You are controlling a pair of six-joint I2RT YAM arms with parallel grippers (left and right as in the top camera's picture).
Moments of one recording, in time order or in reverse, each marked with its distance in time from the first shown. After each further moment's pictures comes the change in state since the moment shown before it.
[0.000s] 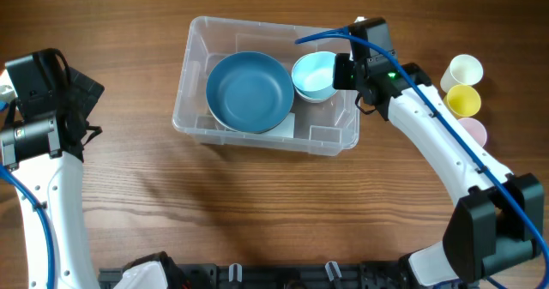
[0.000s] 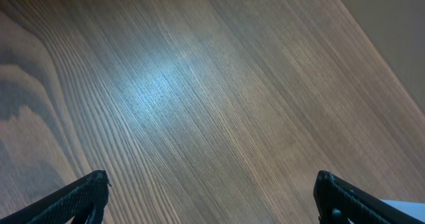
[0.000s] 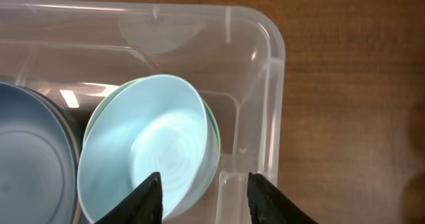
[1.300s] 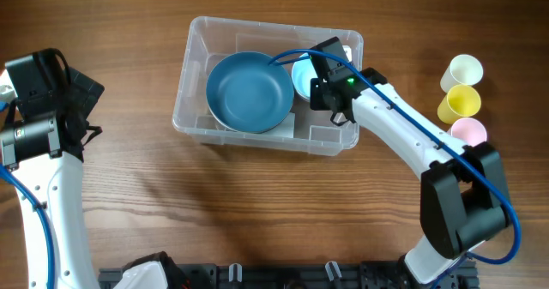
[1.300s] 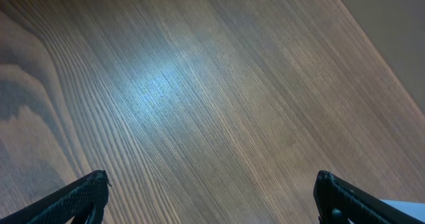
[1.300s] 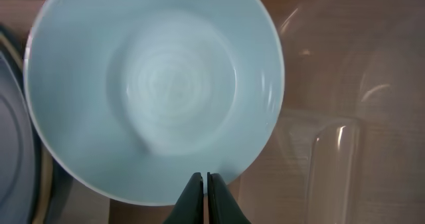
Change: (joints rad) left arm 0.000 0.000 0.000 0.000 0.000 0.000; right arm 0.130 0.147 0.010 -0.078 0.081 0.091
